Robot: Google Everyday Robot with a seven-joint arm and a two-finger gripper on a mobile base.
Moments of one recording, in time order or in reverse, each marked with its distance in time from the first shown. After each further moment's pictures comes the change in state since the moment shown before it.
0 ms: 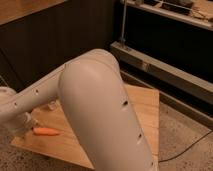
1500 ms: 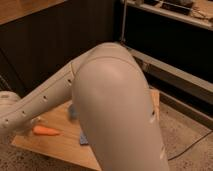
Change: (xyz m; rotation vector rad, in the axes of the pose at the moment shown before) arm -0.001 -0.029 -0.017 0.094 -0.186 -0.074
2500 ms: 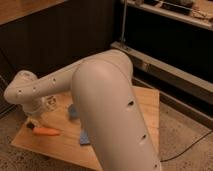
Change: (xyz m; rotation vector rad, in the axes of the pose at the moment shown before) arm -0.020 -0.050 0.032 -0.138 0.139 -0.293
